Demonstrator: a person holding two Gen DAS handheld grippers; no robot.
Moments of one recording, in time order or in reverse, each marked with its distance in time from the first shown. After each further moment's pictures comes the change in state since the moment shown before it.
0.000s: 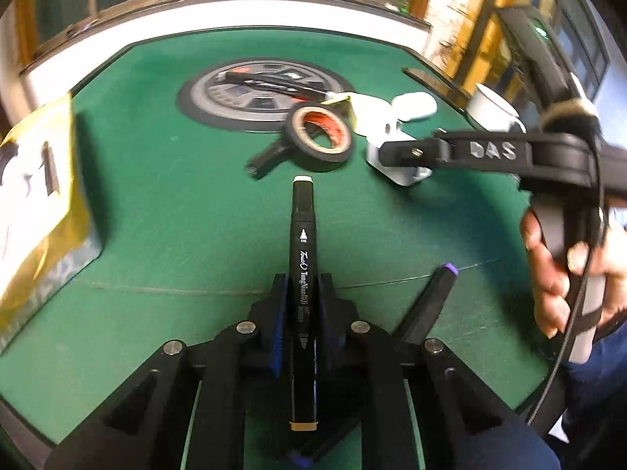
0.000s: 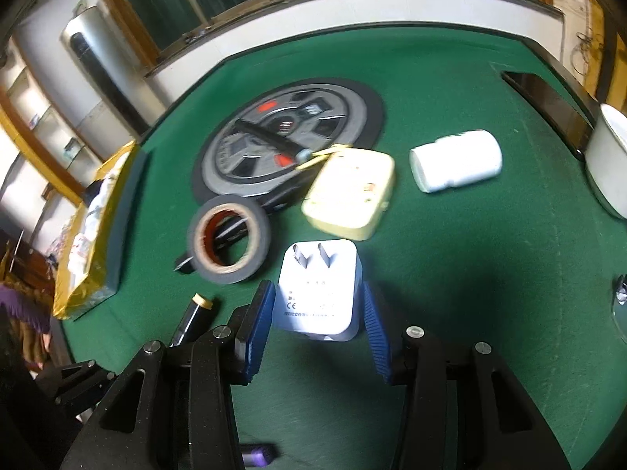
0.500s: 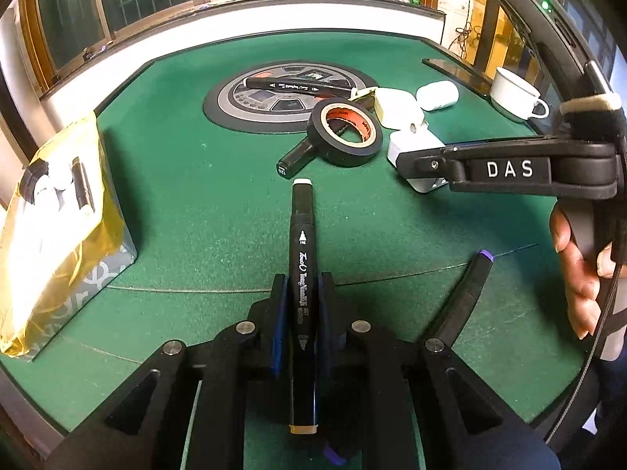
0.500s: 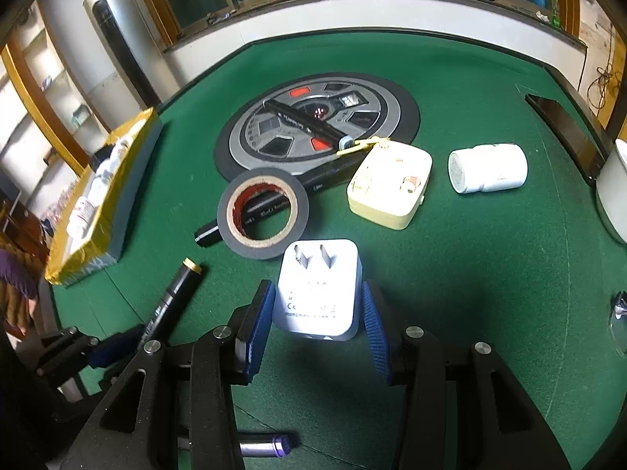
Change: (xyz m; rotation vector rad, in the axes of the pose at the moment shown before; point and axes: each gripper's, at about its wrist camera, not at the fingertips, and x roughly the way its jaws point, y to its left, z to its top) left arm 0.004 -0.006 -0.003 0.081 -0.012 0.149; right arm 0.006 0.023 -0.009 -0.105 0.028 -0.035
